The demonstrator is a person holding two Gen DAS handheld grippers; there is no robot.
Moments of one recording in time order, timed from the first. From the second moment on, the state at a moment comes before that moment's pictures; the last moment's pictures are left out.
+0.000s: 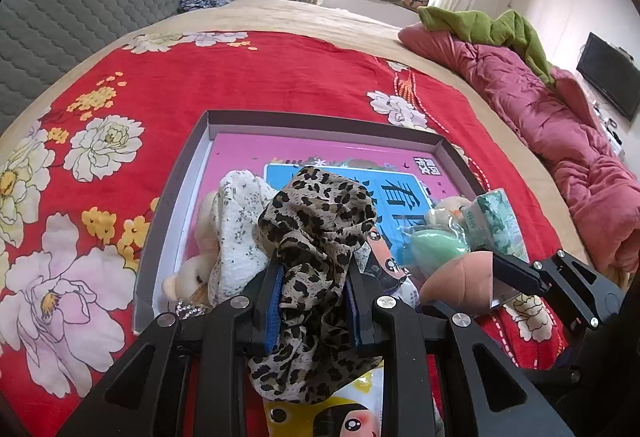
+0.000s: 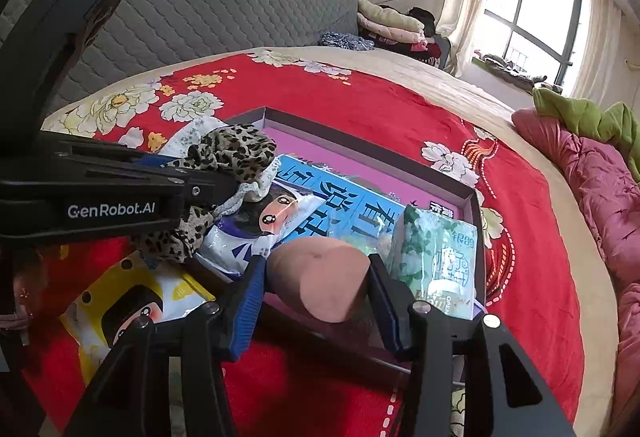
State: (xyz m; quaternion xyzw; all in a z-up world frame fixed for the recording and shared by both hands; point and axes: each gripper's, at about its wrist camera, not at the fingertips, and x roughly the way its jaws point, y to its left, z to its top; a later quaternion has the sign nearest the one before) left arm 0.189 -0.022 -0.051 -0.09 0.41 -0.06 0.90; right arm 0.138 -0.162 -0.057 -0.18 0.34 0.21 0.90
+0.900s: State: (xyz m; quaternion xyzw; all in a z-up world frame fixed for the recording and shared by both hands) left arm 0.184 -0.023 -0.035 -0.10 0.38 -0.08 0.92; right arm 0.131 -0.172 -0.033 -0.15 0.28 0.21 0.92
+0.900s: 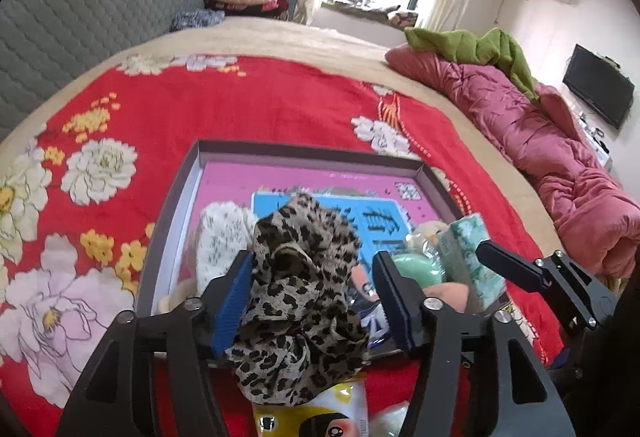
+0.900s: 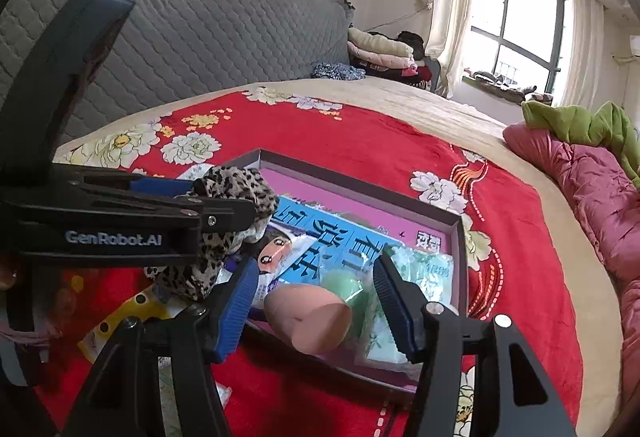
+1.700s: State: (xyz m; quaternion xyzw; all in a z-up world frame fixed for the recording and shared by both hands) left arm 0.120 -0.001 0.027 -0.09 0.34 -0.04 0.94; right arm 0.071 -0.171 0.005 -0.14 0.21 0.25 0.93
